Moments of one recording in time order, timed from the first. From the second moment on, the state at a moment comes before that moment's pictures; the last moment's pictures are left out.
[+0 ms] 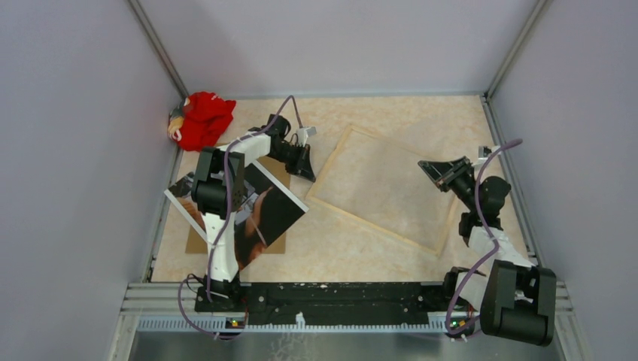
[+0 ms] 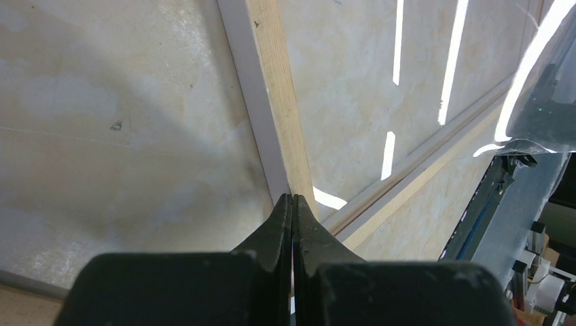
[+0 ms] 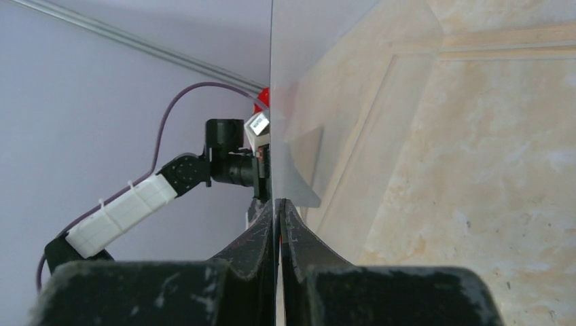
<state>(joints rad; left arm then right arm) -0.26 2.13 1.50 -0.59 0.82 0.10 -0.21 1.07 0.30 0.79 -0.72 1.11</state>
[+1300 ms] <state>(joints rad) -0.26 2.13 1.50 -0.59 0.82 0.11 -0.21 1.25 0.22 1.34 -0.73 1.52</state>
